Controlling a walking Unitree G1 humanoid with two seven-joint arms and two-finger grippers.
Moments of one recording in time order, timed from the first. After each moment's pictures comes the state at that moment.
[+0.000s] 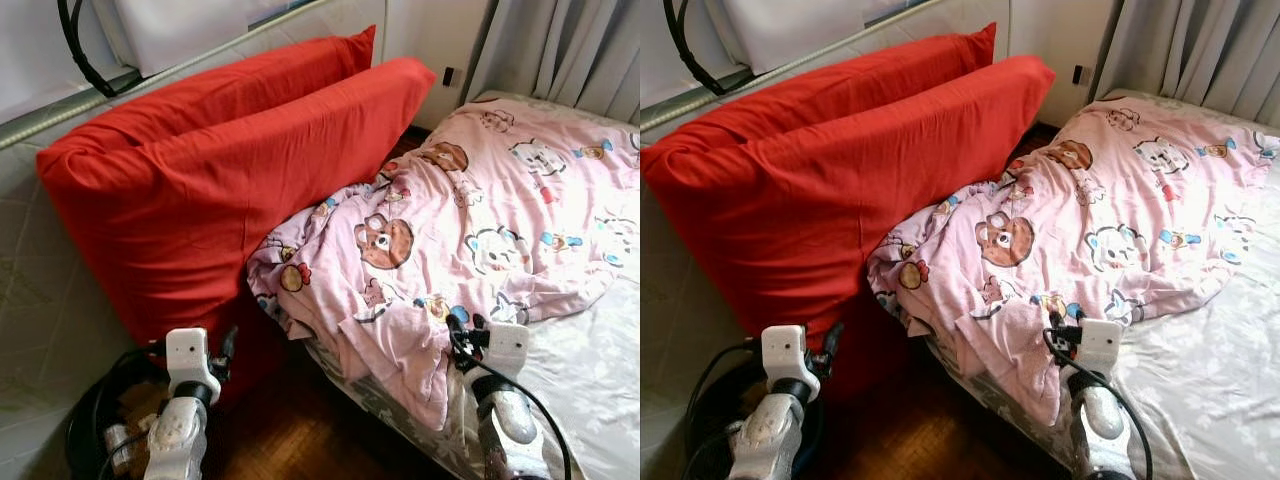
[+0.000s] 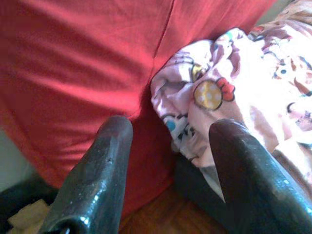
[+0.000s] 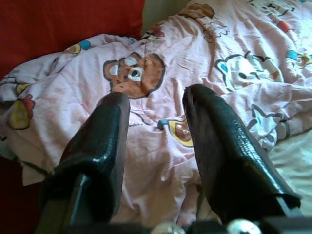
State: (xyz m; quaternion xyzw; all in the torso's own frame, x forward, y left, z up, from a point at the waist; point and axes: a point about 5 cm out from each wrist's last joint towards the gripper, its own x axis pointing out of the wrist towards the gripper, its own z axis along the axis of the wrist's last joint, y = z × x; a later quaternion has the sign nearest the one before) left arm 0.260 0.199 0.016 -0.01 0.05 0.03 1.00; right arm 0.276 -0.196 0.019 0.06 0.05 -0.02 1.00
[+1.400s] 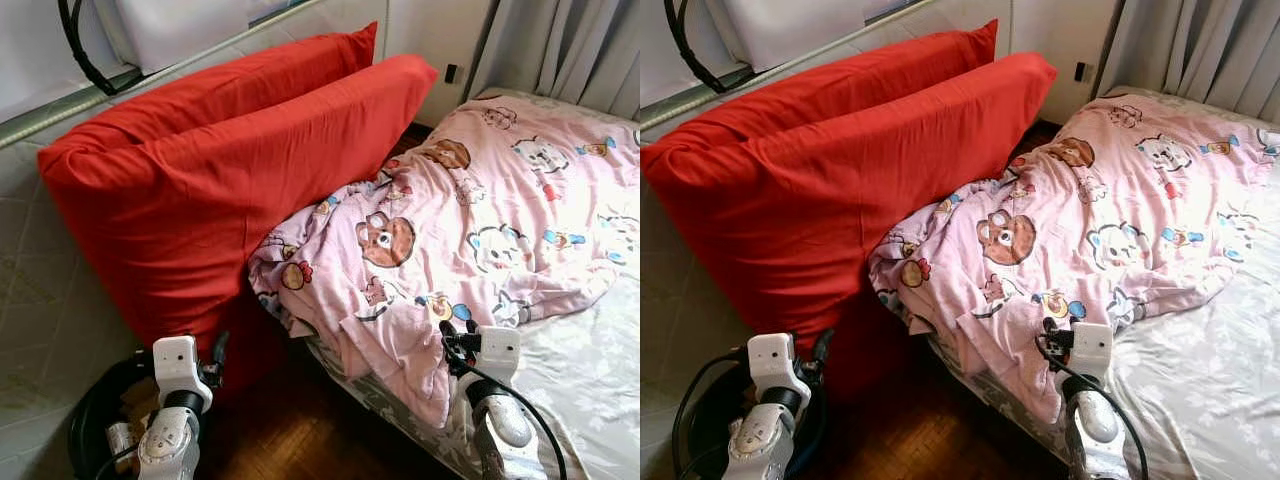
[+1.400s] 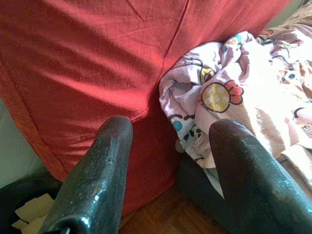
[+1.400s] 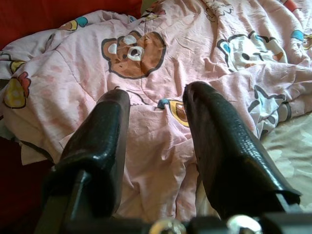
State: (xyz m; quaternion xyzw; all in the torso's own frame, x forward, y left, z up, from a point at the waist) left arm 0.261 0.205 0.028 -0.03 0.04 0.04 1.00; right arm 0.275 -0.192 0.016 0.05 0.08 -0.01 1.00
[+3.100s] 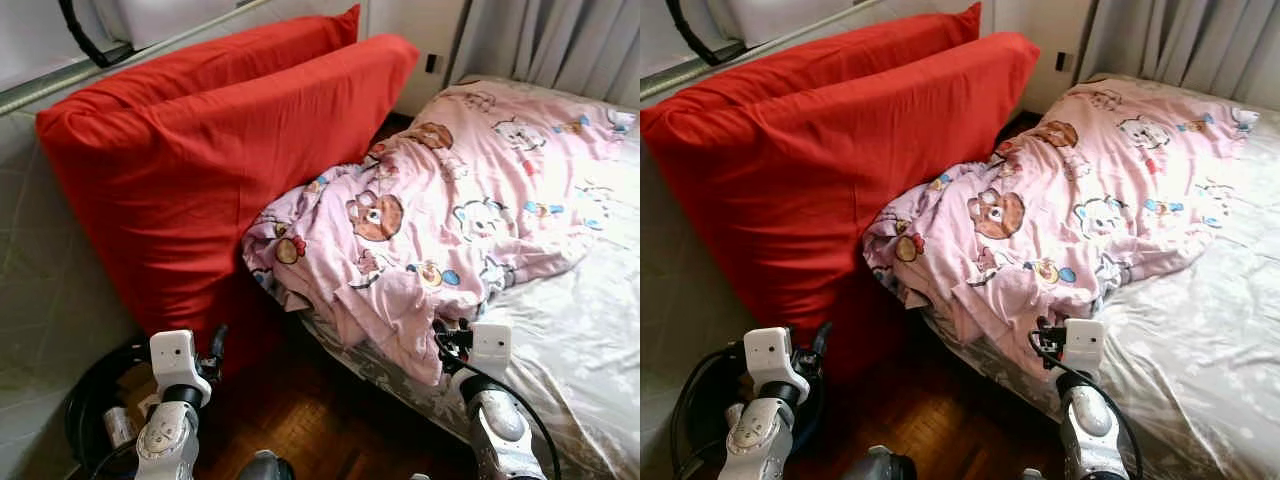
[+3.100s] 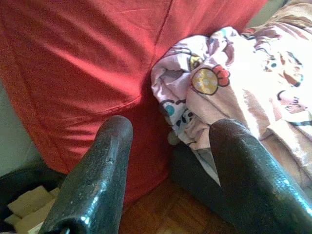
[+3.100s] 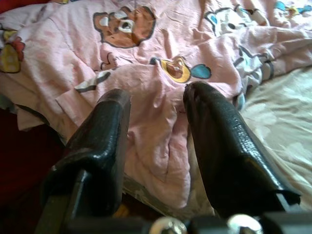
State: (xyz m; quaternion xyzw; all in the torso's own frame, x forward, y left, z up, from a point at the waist) left arm 0.264 0.205 0.036 -0.03 0.03 0.05 1.00; right arm 0.280 -0.186 0.015 0.04 0.10 -0.01 0.99
